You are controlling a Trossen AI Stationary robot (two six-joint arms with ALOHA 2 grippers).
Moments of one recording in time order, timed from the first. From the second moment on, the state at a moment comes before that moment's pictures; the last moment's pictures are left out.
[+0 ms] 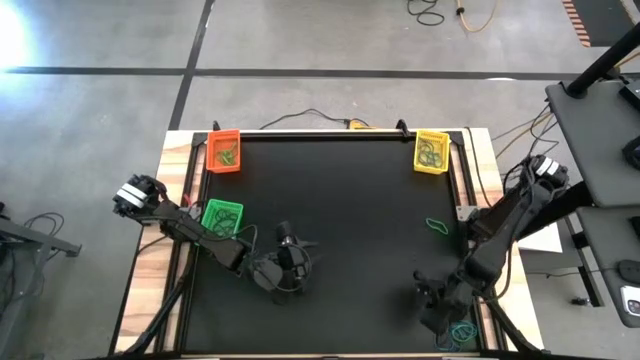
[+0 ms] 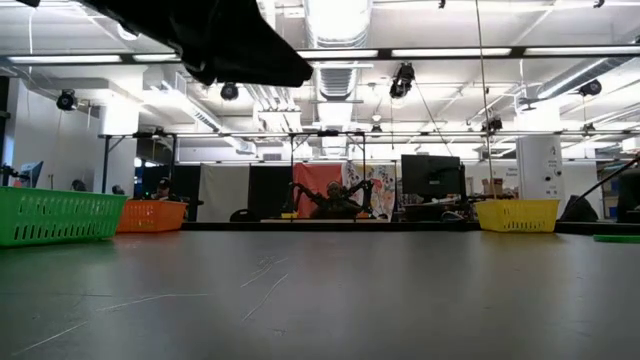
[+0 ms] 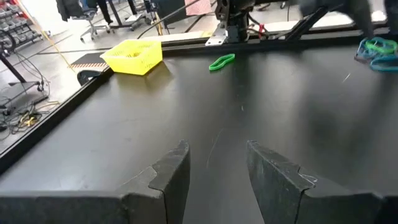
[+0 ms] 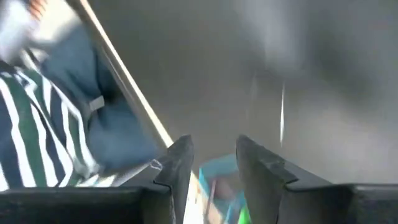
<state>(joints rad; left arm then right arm) -0.50 1.64 0.86 0.32 -0.82 -0.18 0.88 1.35 0.83 -0.54 -0.08 1.56</state>
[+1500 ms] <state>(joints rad) -0.50 1.67 0.85 0.26 -0.88 -0.16 0.83 1.66 0.97 -0.68 -0.43 1.49</state>
